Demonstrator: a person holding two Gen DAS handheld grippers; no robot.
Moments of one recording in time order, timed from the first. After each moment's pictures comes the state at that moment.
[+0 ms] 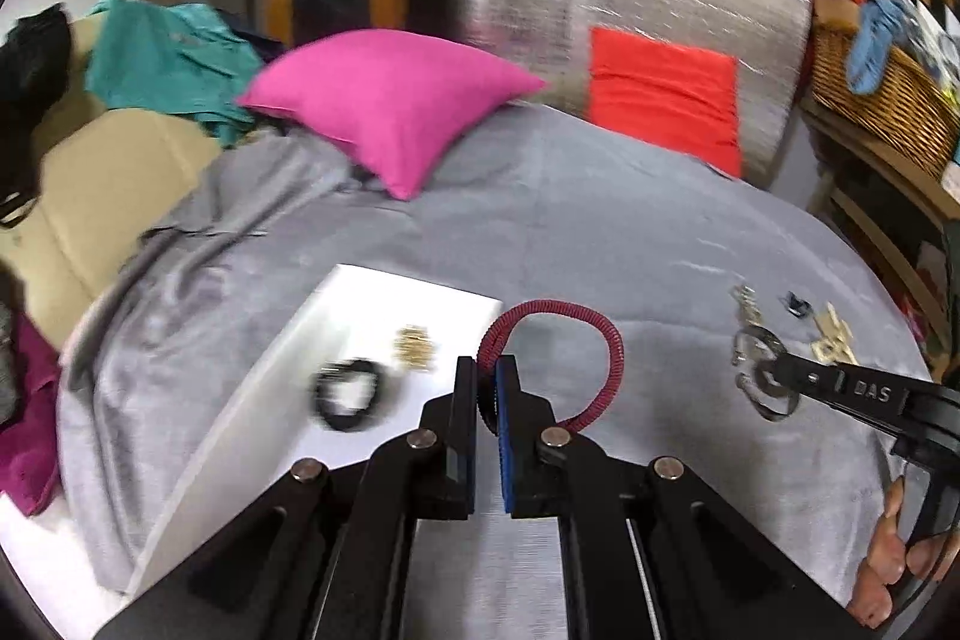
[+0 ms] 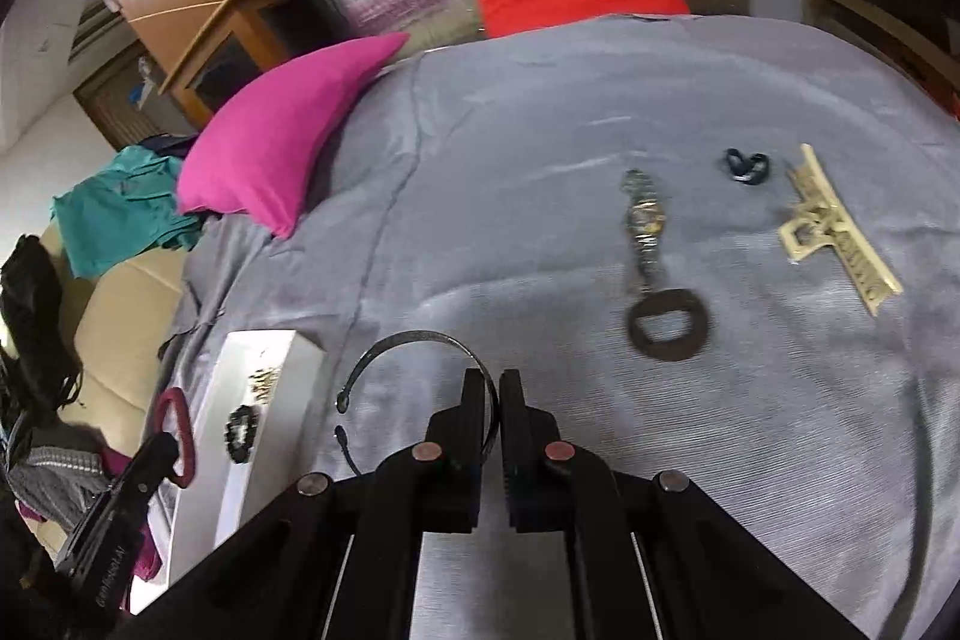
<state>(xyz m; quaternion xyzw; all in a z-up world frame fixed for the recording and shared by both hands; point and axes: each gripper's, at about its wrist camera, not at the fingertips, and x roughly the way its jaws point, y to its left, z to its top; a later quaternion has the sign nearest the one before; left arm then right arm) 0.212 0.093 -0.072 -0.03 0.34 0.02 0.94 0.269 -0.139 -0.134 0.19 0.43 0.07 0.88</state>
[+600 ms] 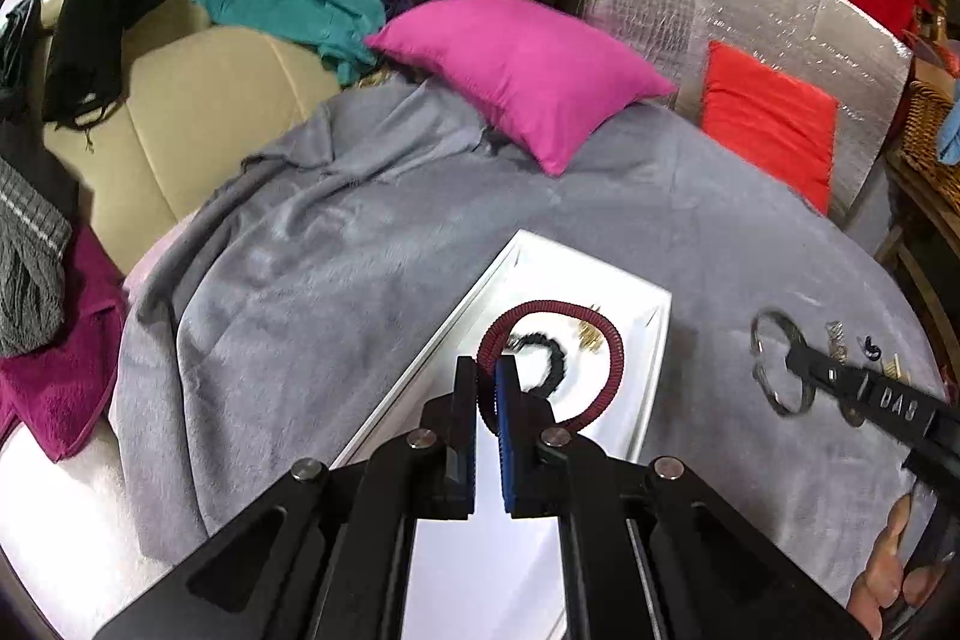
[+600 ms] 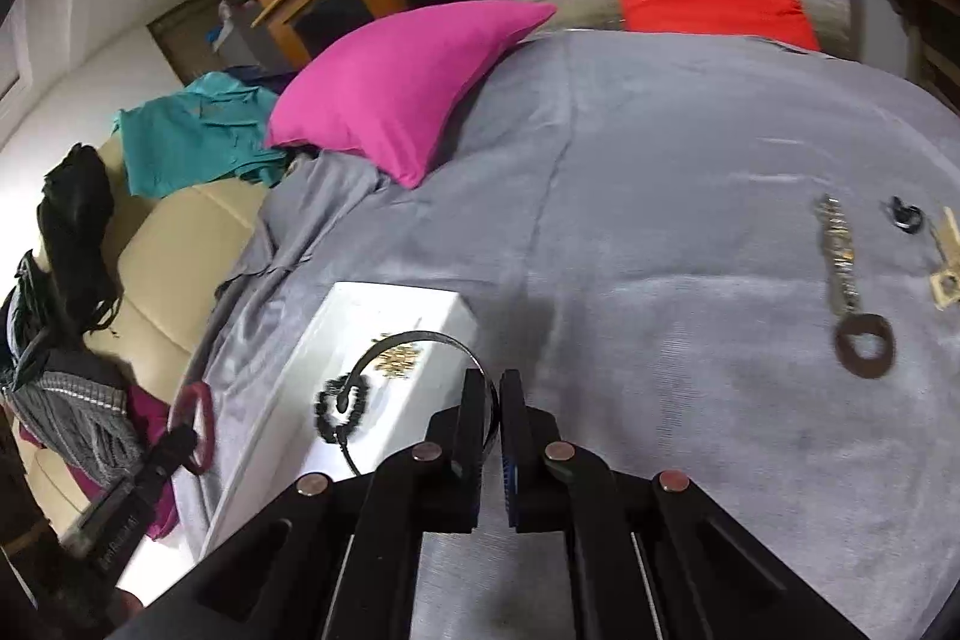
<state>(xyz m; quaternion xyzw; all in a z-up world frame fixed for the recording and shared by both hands) 0.207 0.190 -0.090 -0.09 0.37 0.10 0.92 0.287 -0.018 -0.129 0.14 0.42 0.16 0.88</state>
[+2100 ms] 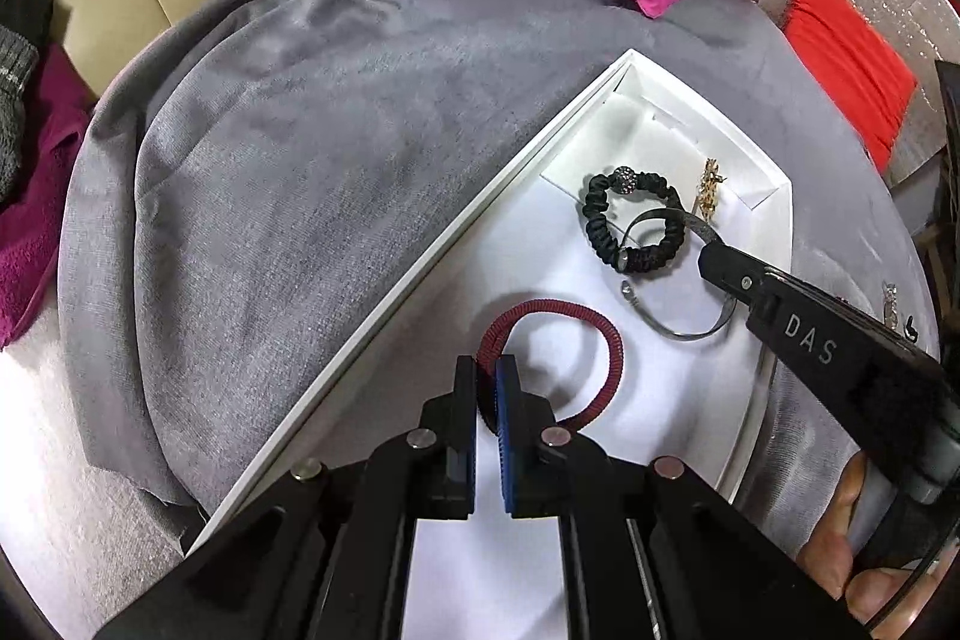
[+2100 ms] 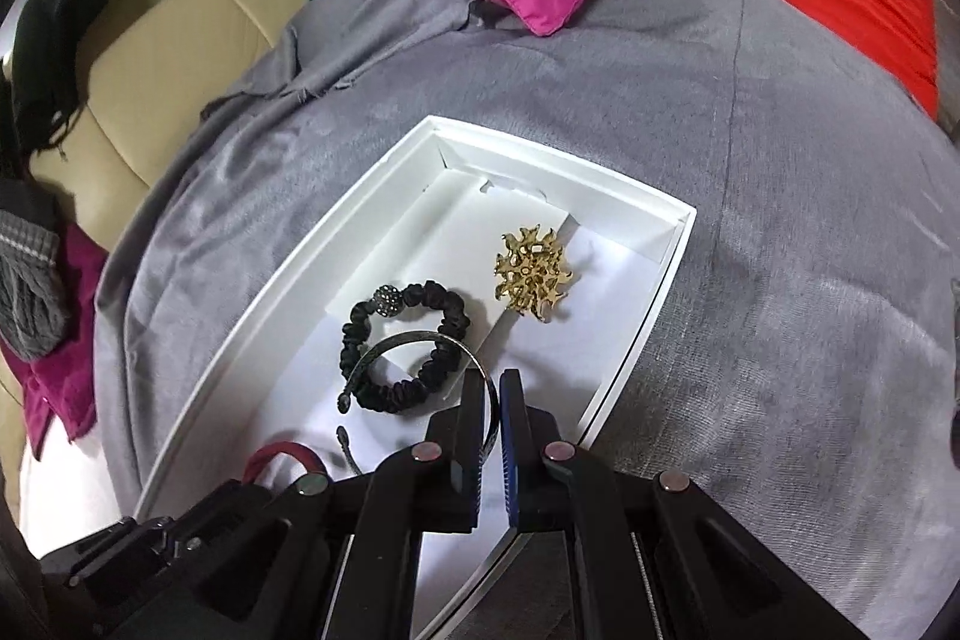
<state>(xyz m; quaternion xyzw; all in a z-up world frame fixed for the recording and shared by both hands) 0.228 0.227 -0.172 -0.17 0.53 0.11 0.83 0.328 0.118 -0.195 -0.04 0.52 0.19 0.83</state>
